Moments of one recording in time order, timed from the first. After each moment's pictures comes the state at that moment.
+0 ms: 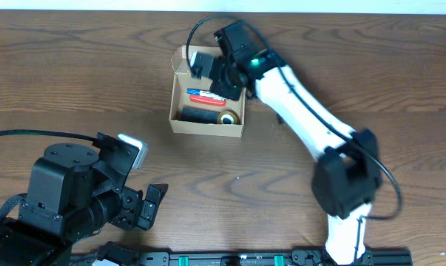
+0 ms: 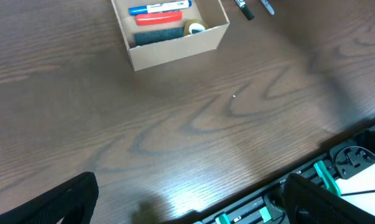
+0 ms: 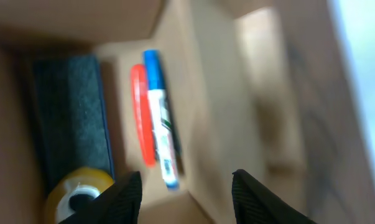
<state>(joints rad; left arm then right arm) -0.39 0.89 1.47 -1.50 0.16 -0.03 0.53 2.04 1.81 -0.77 -0.09 -0.72</state>
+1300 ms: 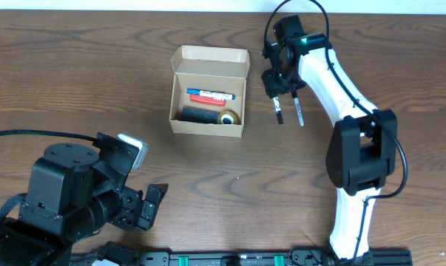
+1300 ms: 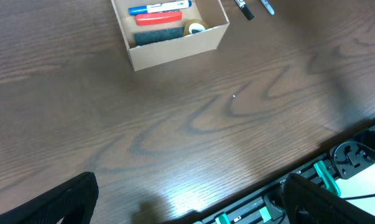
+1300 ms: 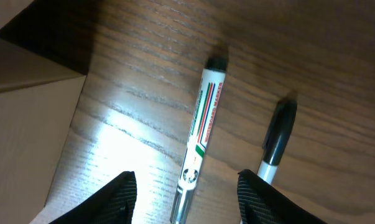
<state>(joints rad) -0.39 0.89 1.47 -1.50 0.16 -0.03 0.25 2.18 1.84 -1.01 -0.03 -0.08</state>
